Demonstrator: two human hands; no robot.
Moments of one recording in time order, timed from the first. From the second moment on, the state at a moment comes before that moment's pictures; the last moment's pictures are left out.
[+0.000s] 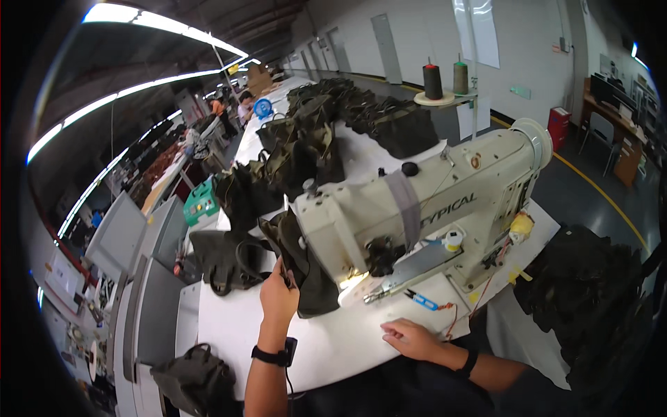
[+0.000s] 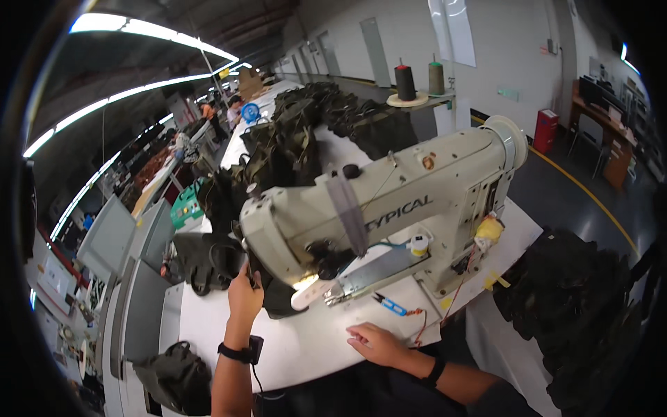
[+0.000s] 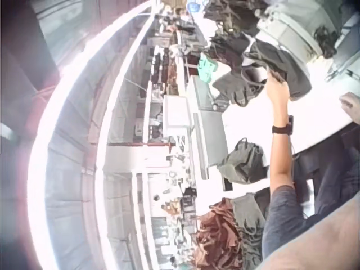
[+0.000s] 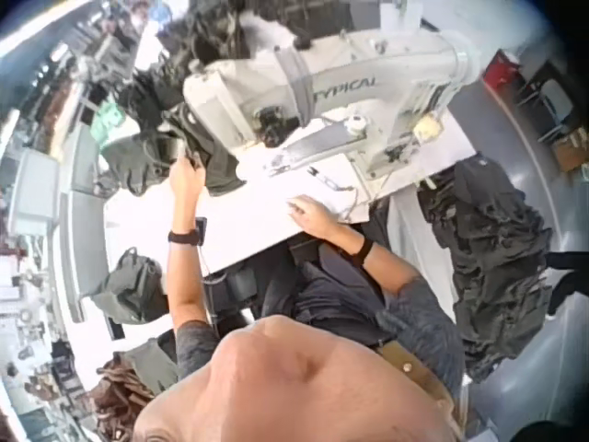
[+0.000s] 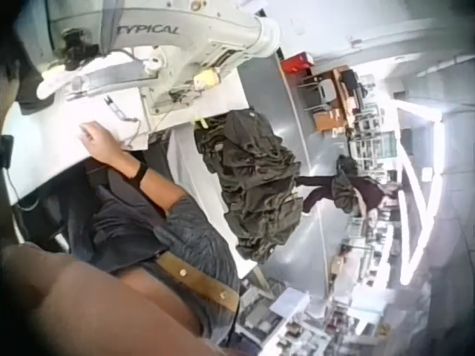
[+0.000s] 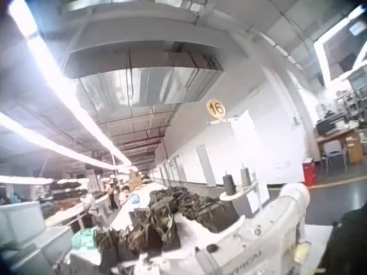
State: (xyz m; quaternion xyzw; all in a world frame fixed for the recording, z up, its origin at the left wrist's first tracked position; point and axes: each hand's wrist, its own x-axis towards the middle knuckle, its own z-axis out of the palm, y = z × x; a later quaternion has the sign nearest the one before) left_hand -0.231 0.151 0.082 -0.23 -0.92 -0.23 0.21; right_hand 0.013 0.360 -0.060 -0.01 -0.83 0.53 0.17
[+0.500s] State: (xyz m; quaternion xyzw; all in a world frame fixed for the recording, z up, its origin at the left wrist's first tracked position) left_hand -0.530 0.474 0.077 -0.31 -0.89 -0.28 0.20; right_hand 0.015 0.366 -0.059 0.09 -0.83 0.40 0.37
